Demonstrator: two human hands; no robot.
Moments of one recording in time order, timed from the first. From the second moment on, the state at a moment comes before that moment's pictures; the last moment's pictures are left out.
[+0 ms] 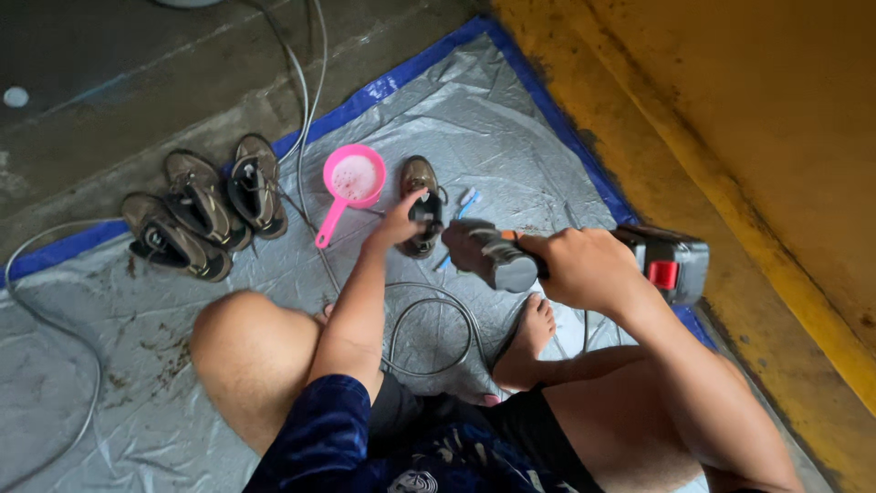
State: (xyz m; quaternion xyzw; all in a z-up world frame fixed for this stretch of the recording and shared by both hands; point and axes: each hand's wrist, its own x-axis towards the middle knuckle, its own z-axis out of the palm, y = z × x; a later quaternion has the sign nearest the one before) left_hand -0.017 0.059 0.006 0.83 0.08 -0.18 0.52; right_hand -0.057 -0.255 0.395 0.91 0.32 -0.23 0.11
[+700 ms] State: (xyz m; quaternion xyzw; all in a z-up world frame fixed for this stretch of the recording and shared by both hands) left_hand -0.016 0.079 -0.064 0.76 0.03 0.07 0.64; right_hand -0.039 -0.247 0.413 0.92 0.28 -0.24 0.10
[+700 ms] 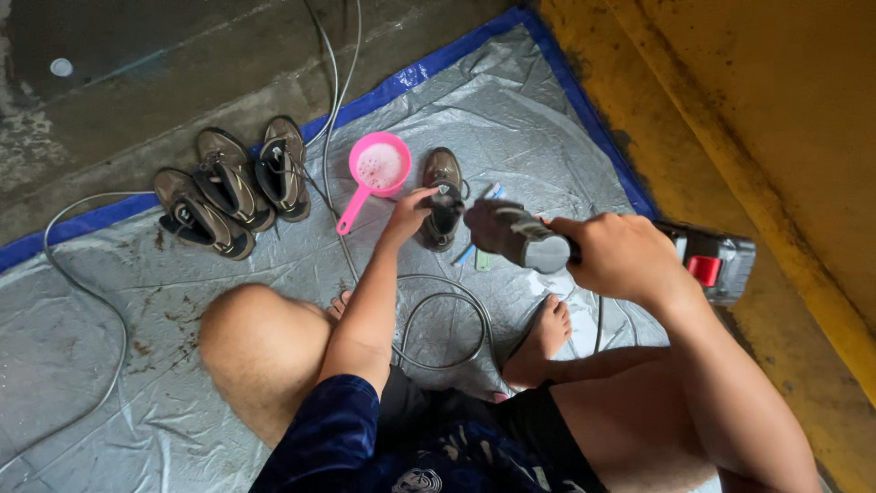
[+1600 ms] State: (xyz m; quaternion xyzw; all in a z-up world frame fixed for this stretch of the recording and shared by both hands) left_hand -0.016 0.059 -0.045 0.94 0.05 -0.10 0.33; right_hand -0.051 -0.217 0.390 0.90 0.38 -0.19 0.12
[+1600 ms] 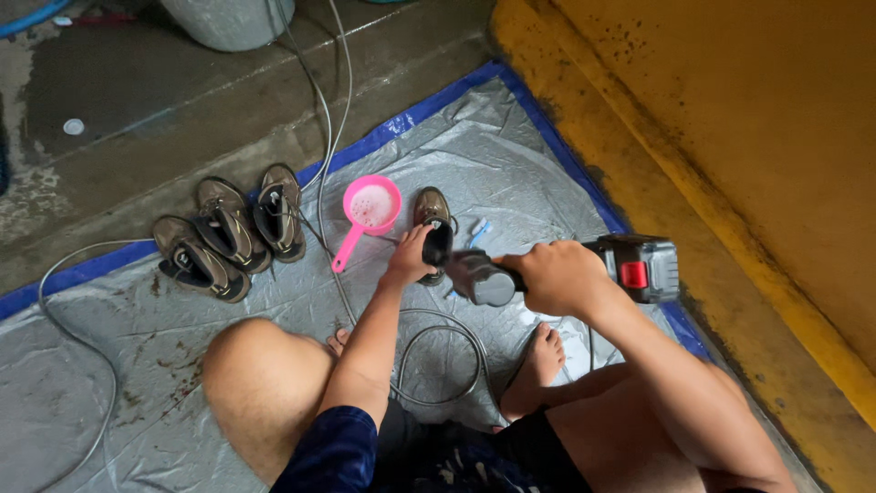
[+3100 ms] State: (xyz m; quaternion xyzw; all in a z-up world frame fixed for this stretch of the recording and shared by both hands) left_hand -0.033 0.038 0.002 0.95 0.07 -0.13 0.28; right_hand -0.089 -0.234 0.092 0.88 0.45 -0.12 0.10
